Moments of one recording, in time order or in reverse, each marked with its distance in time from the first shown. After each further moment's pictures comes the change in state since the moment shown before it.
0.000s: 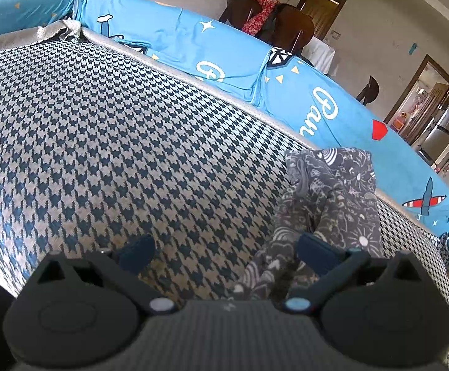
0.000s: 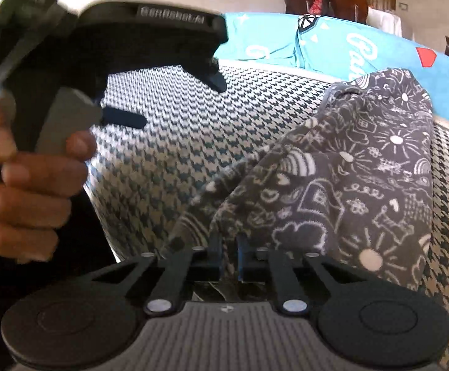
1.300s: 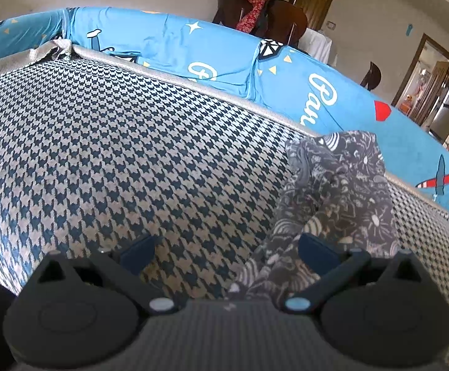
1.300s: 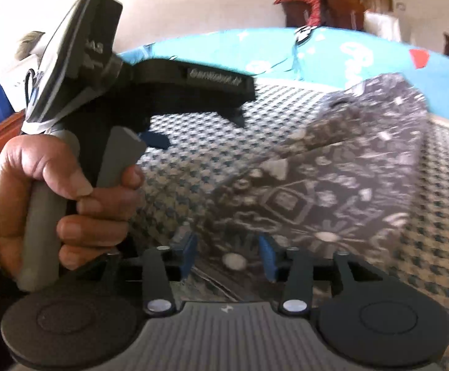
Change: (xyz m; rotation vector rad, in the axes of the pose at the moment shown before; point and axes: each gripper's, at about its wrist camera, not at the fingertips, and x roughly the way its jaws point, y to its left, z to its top) left arm 0.018 -0.029 -0.015 0.115 0.000 0.071; right arm -0.036 0.003 -0.020 0.019 -0.038 -0.040
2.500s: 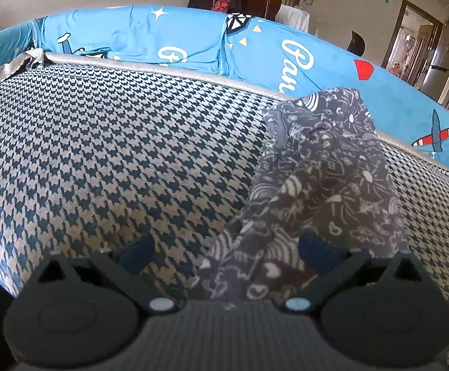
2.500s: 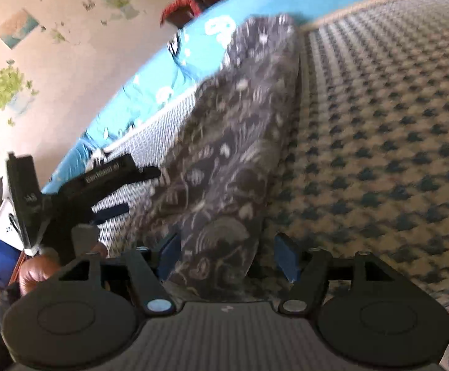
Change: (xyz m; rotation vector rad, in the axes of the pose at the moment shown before) left arm 0.025 -0.033 -0.023 0.129 0.055 -0.003; right arm -0.023 -0.116 -0.043 0.625 0.016 0.115
